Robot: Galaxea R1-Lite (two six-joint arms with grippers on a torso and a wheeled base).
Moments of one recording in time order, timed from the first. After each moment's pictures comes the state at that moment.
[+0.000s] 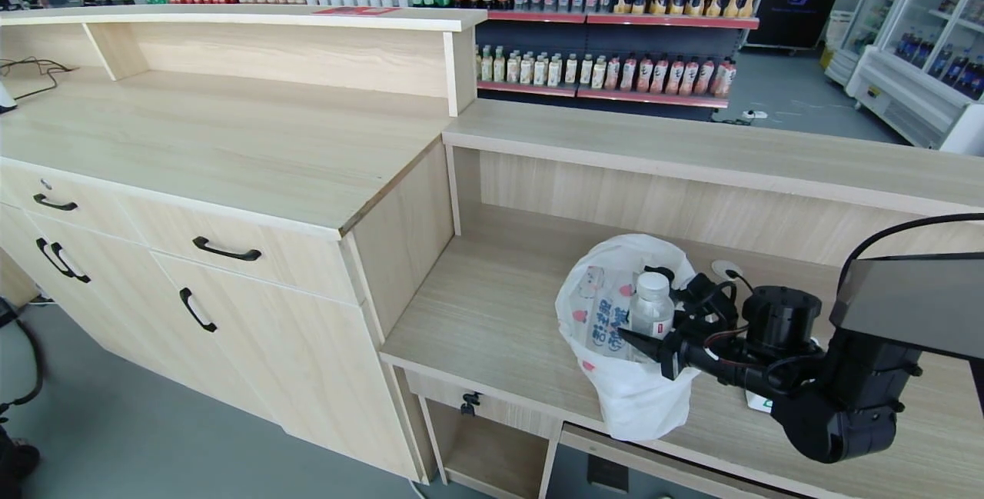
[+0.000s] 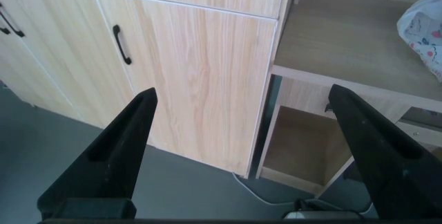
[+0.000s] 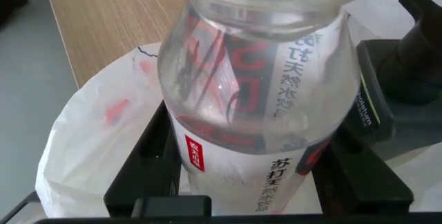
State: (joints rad) left arm 0.00 0.00 0.00 0.00 0.00 0.00; right arm 0.15 2.30 -0.60 -1.47 0.53 -0.28
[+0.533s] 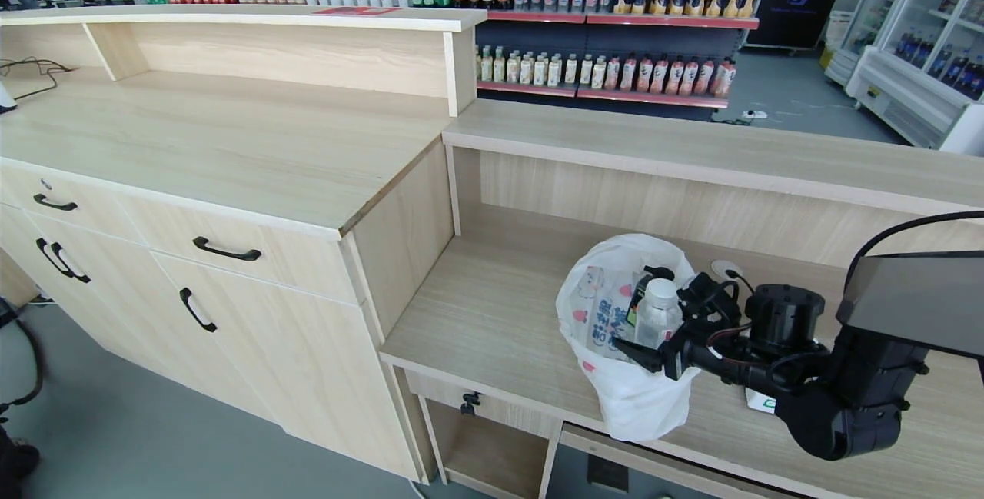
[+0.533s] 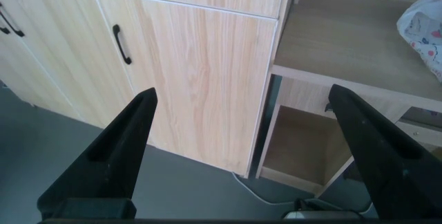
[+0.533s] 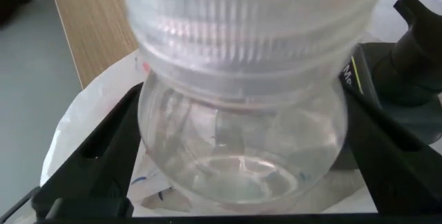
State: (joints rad) left arm 0.00 0.00 0.00 0.00 0.00 0.00; right arm 0.14 2.29 -0.60 -1.43 0.56 -0.30
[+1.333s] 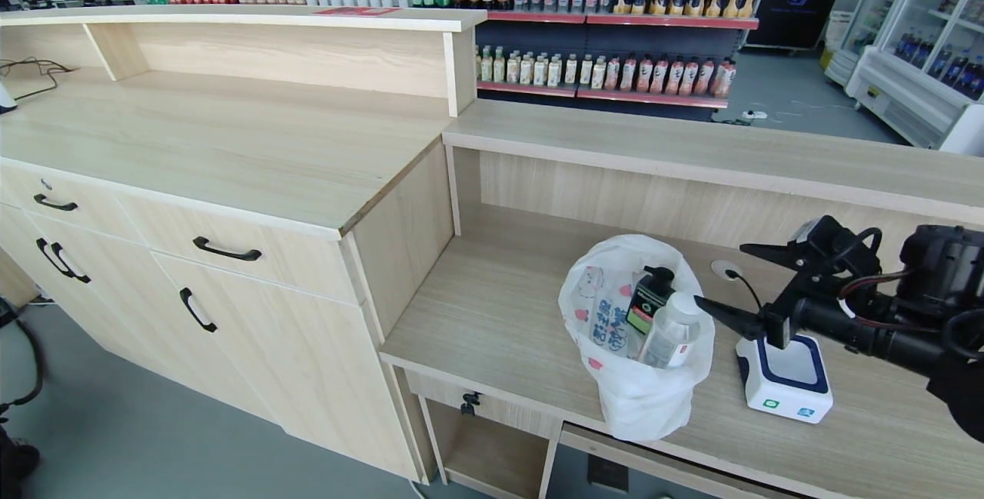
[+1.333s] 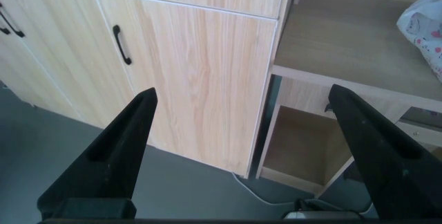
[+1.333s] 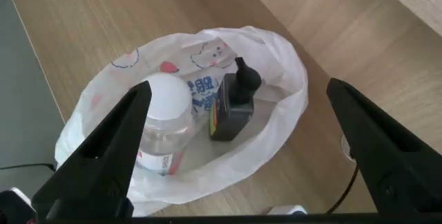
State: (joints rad) left arm 0.00 0.00 0.00 0.00 0.00 0.00; right arm -0.02 1.75 -0.49 -1.07 0.56 -0.53
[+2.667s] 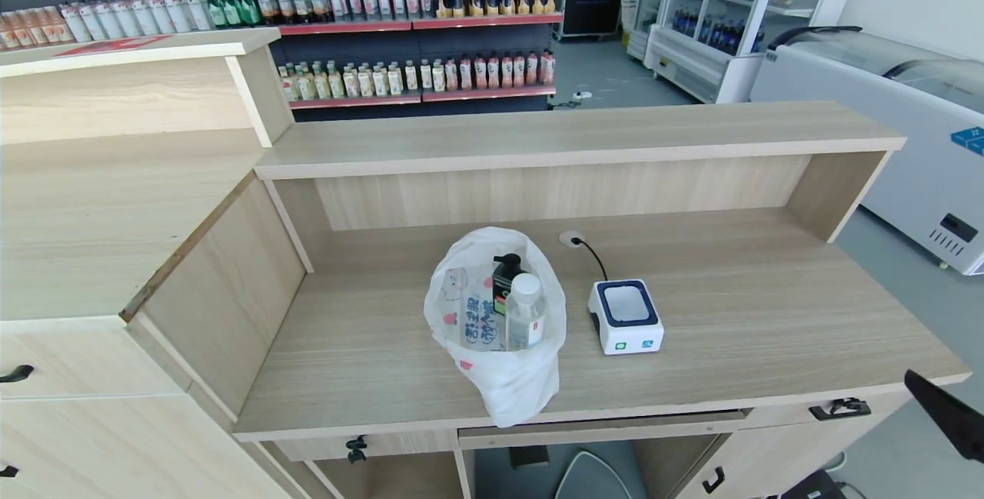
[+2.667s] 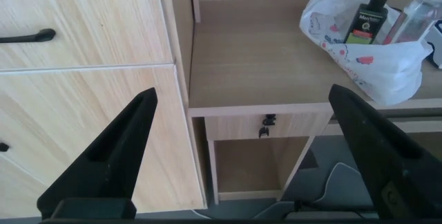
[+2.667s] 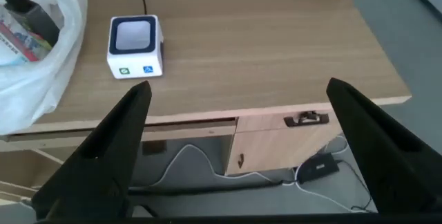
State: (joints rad) left arm 0.00 0.00 0.00 0.00 0.00 0.00; right arm -0.18 0.84 -0.06 -0.66 0.12 -0.13
